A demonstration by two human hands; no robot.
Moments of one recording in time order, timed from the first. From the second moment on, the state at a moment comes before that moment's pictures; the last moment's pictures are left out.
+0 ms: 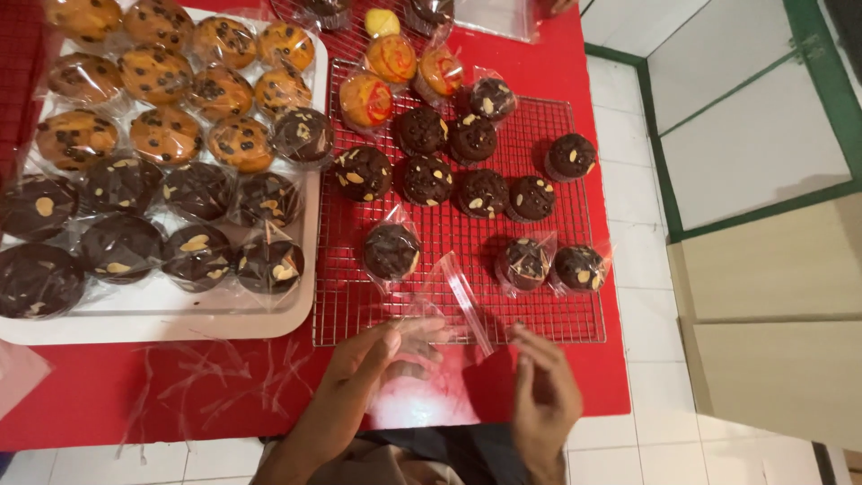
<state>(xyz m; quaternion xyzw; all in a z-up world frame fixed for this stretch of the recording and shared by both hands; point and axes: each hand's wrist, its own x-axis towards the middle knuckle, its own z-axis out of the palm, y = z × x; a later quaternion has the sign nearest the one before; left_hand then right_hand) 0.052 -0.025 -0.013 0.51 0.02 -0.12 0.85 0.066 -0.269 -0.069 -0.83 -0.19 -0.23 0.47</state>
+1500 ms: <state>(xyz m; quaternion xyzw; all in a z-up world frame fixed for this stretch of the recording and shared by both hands) 0.002 0.019 -0.037 0.49 0.15 -0.05 0.86 0.074 -0.239 -0.120 -0.88 -0.33 -0.06 0.35</state>
